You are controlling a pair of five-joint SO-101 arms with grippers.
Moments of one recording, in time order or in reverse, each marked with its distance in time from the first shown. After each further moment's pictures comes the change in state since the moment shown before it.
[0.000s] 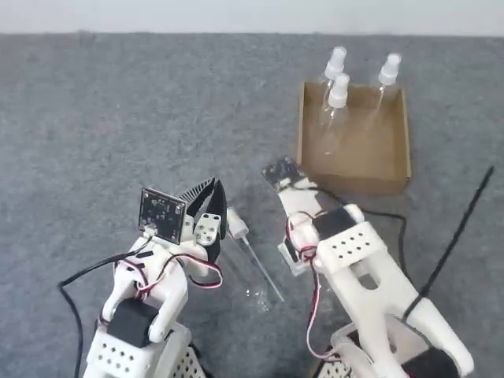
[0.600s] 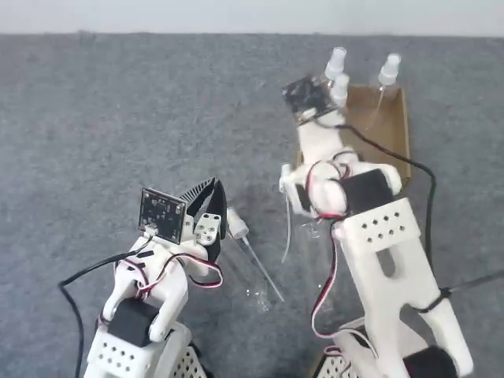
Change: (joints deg) left arm 0.0 0.0 0.0 0.0 0.0; right arm 4.1 0.6 -32.7 12.6 -0.1
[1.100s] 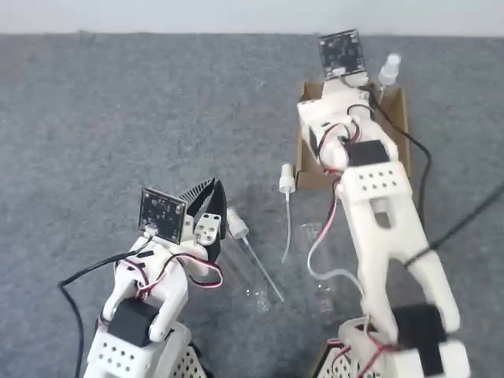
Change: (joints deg) left arm 0.0 0.0 0.0 0.0 0.0; right arm 10.2 14.0 -1.1 -40.4 -0.1
